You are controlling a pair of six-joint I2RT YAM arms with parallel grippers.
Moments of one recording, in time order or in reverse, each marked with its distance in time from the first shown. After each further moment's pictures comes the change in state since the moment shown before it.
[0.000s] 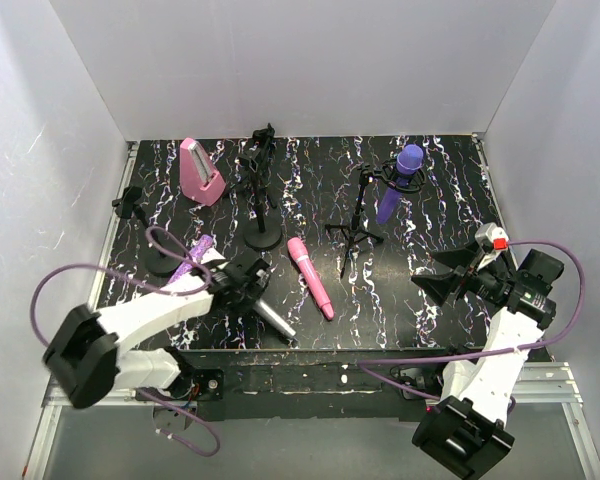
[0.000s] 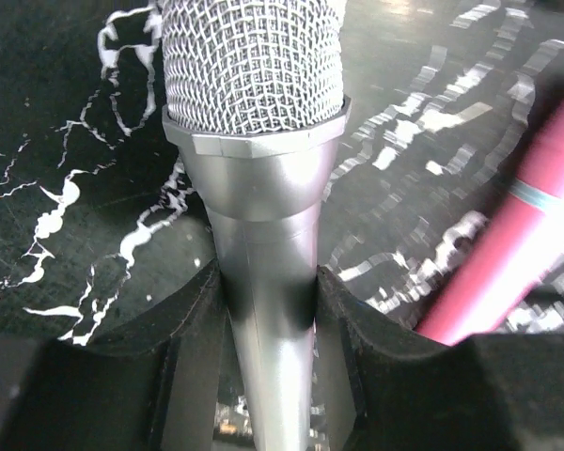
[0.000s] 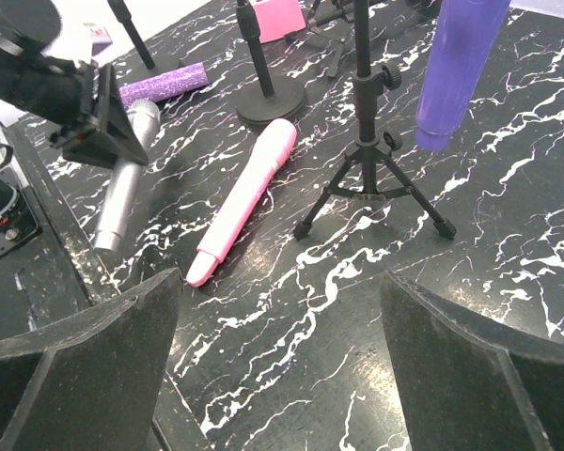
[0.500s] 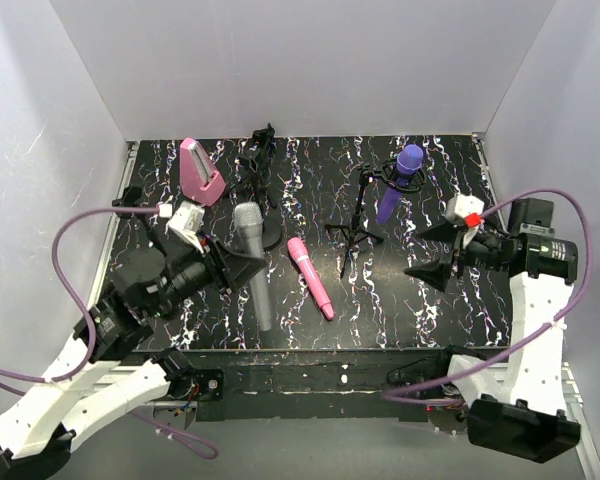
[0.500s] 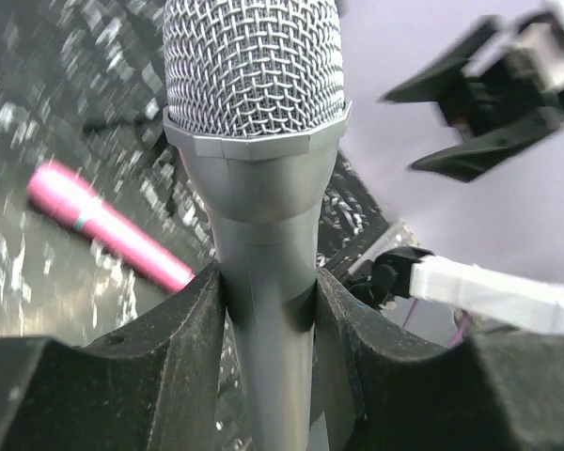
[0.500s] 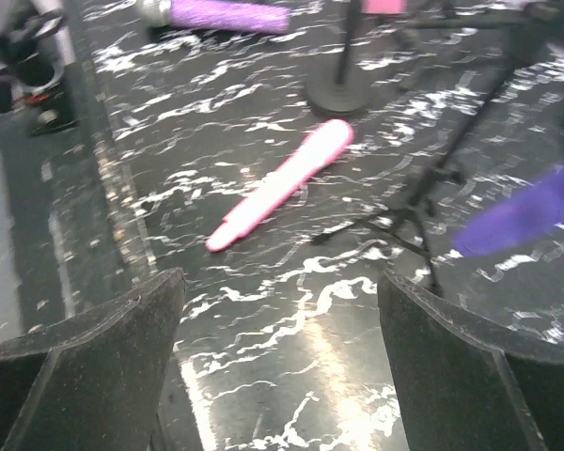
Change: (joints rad) left arm 0.000 -0.739 0.134 0.248 0.351 0.906; right arm 0.295 0.235 0.501 -0.436 0.176 -0.394
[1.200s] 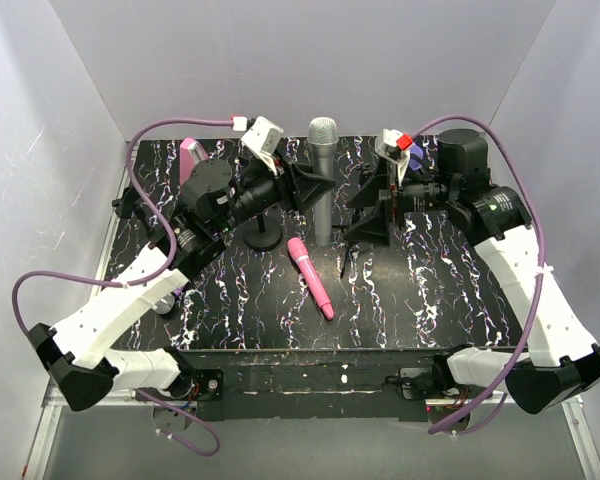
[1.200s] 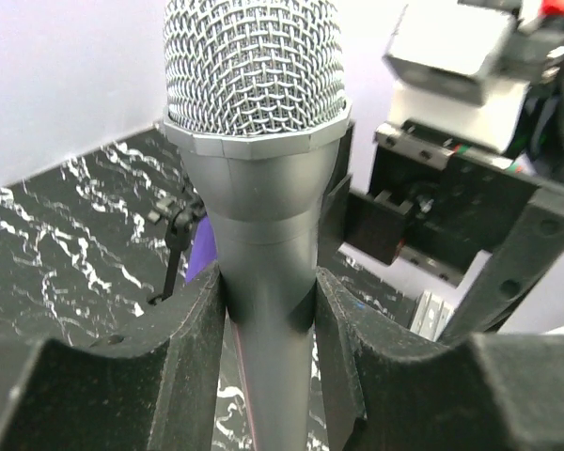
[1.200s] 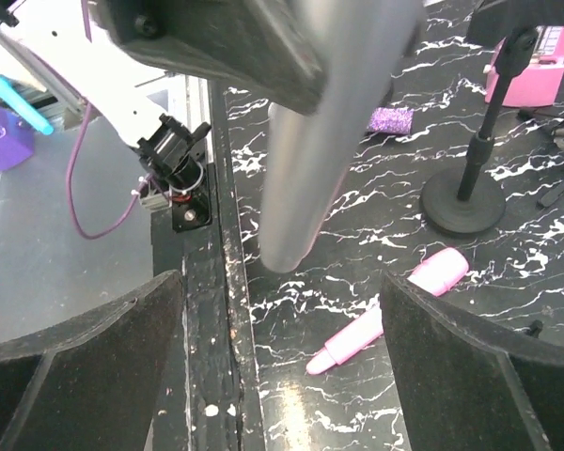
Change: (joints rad) left arm -0.003 0.665 0.501 0.405 0.204 0.365; right arm 0.699 0.259 0.328 0.536 0.228 0.914
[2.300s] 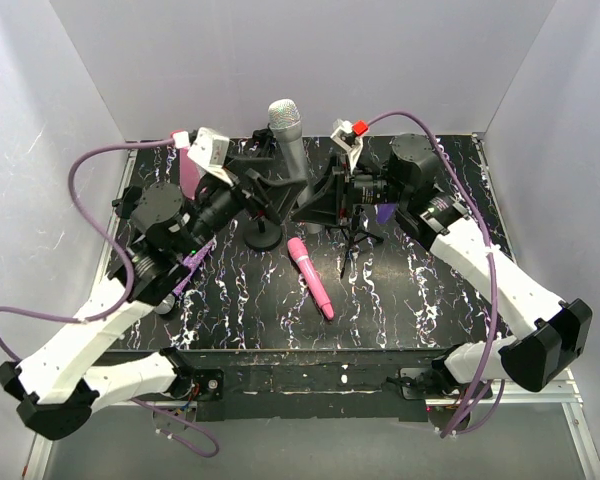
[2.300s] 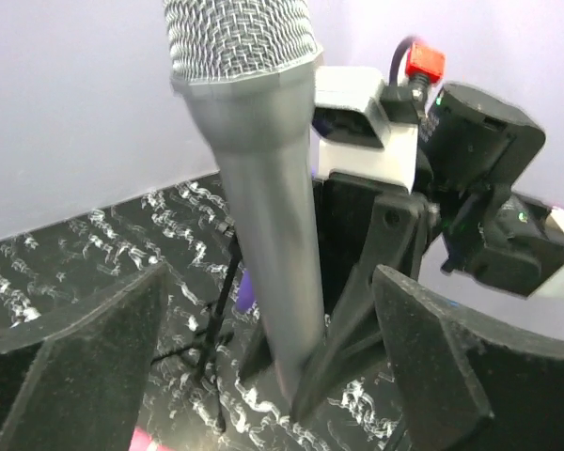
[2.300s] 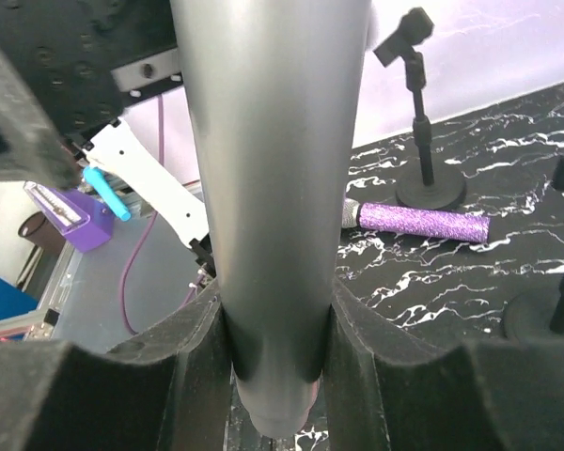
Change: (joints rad) left arm 0.000 -0.196 -0.072 0.038 -0.195 0.004; right arm 0.246 0.120 -0.140 0.783 0.114 0.577
